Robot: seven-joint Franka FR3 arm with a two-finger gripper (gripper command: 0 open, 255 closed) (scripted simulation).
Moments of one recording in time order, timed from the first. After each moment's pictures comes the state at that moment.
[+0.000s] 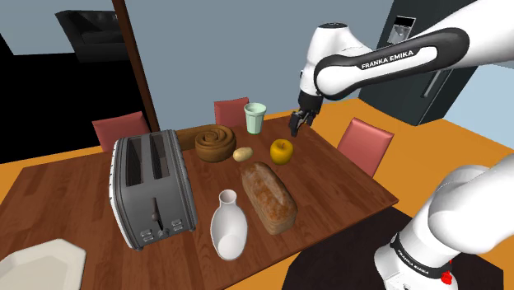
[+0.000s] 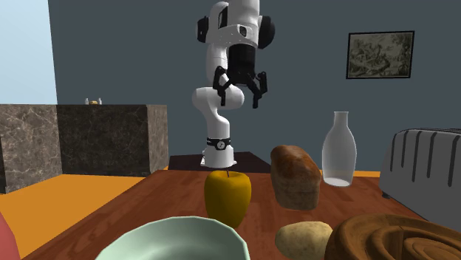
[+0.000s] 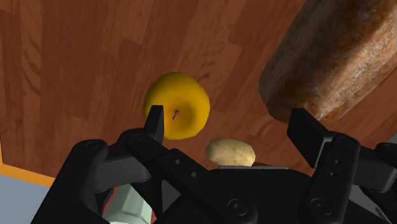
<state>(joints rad) -0.07 -0.36 0.05 -2.43 -0.07 2.19 0.00</state>
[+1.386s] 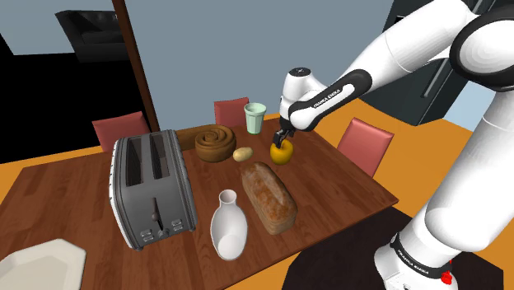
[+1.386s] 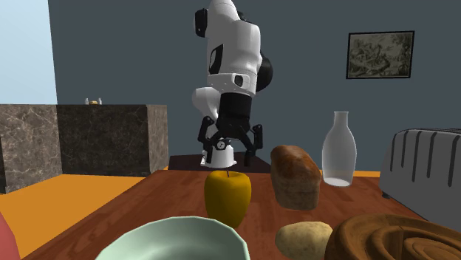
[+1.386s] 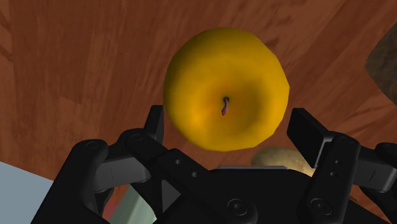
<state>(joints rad) -0.14 0.11 0.03 -2.30 -0.27 2.57 0.07</state>
